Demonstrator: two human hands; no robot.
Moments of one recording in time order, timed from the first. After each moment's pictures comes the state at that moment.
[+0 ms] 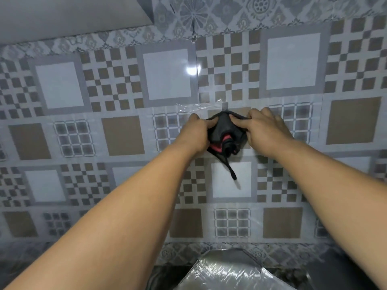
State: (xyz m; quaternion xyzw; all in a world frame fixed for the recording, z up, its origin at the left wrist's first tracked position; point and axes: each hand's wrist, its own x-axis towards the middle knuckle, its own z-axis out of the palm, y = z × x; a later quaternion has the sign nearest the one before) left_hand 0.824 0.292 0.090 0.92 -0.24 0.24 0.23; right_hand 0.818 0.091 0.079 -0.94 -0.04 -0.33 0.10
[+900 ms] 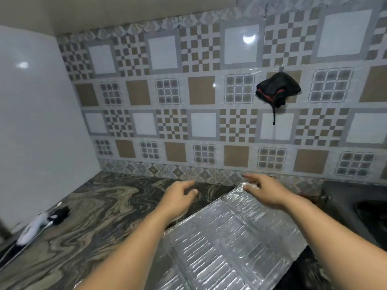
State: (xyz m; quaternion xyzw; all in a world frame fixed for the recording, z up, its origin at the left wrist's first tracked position) left_hand 0.532 0.535 -0.126 0.93 -0.05 0.06 0.37; right_hand 0.563 0.255 -0.107 -0.95 -0.12 0.01 0.30
